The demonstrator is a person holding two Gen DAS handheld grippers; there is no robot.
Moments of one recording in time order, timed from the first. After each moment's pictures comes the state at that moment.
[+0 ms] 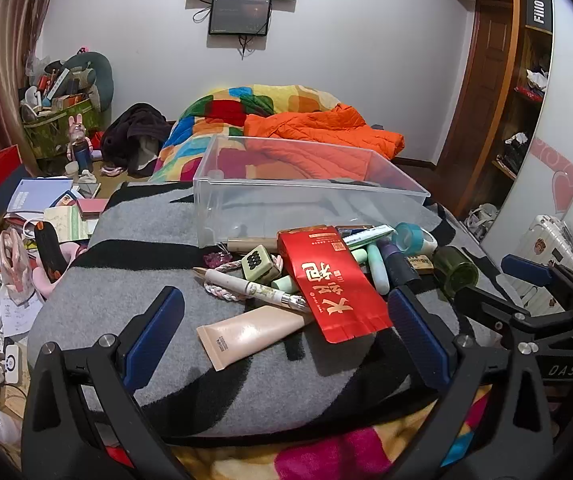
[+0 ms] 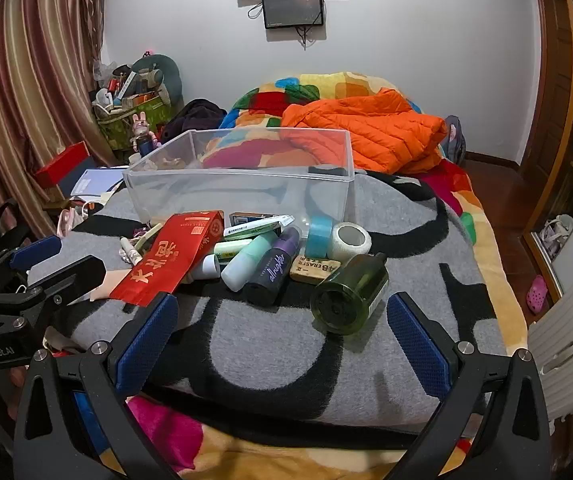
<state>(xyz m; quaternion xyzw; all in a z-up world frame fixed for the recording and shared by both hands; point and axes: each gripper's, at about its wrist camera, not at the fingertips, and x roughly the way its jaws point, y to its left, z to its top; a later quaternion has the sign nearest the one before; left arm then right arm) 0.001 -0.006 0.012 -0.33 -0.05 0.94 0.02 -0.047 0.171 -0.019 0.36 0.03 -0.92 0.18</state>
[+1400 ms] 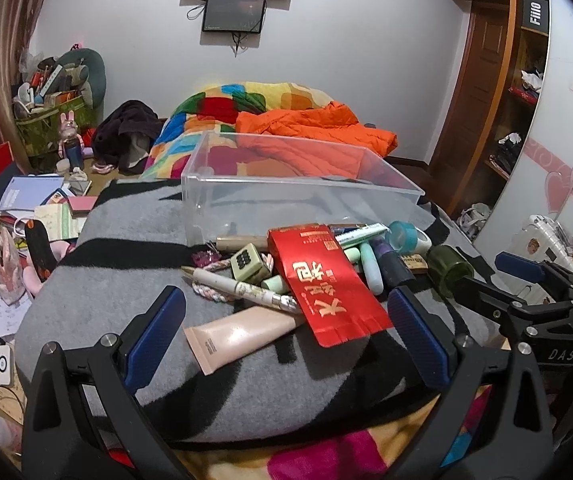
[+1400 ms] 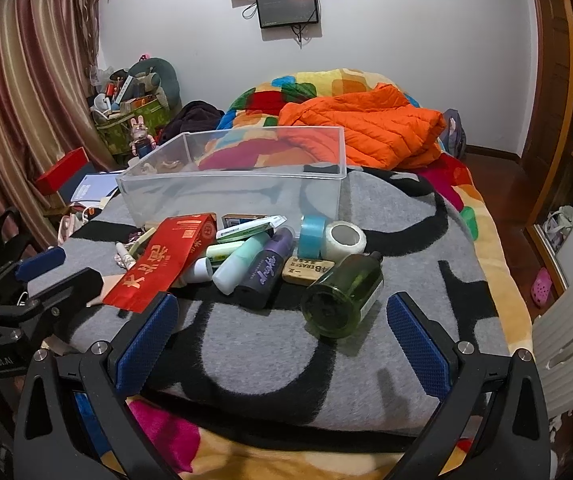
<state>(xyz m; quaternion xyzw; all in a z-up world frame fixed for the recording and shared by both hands) -0.005 -0.005 0.004 -0.32 -0.06 0.94 0.04 -0.056 0.181 -0.023 0.36 0.02 -0.92 0.18</state>
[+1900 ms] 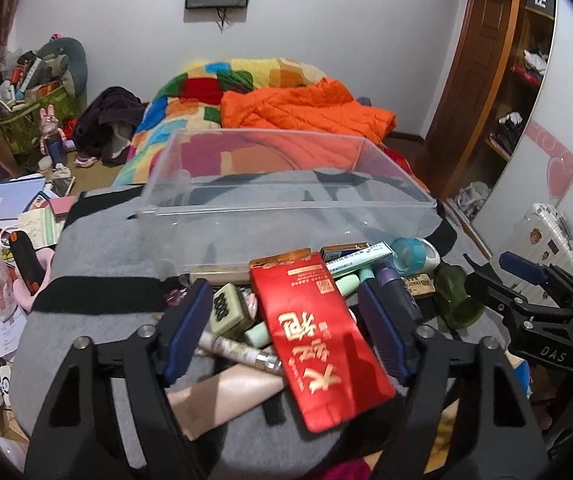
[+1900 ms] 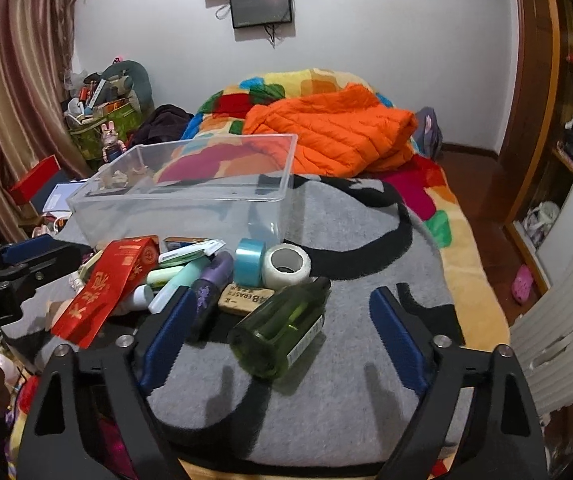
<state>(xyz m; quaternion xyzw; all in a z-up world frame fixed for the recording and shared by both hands) -0.074 0.008 0.011 -0.38 -0.05 0.92 0.06 -0.098 0.206 -0.024 0.37 0.01 -0.92 0.14</state>
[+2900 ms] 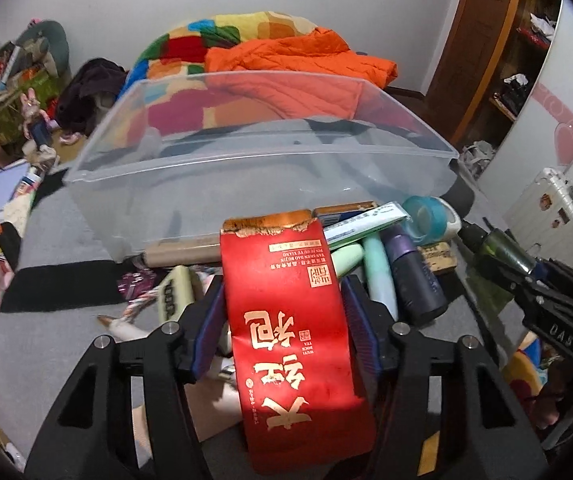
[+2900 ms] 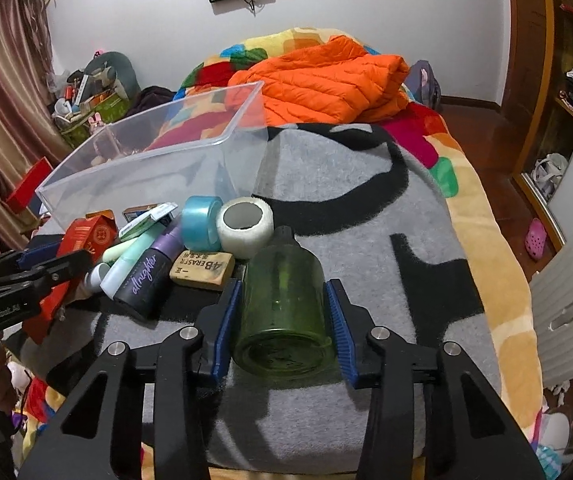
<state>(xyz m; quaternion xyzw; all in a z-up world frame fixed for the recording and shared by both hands) -0.105 0.028 -0.029 -0.45 -0.03 0.89 0.07 -0.110 0.228 -0.059 0.42 -0.02 -0.90 0.14</state>
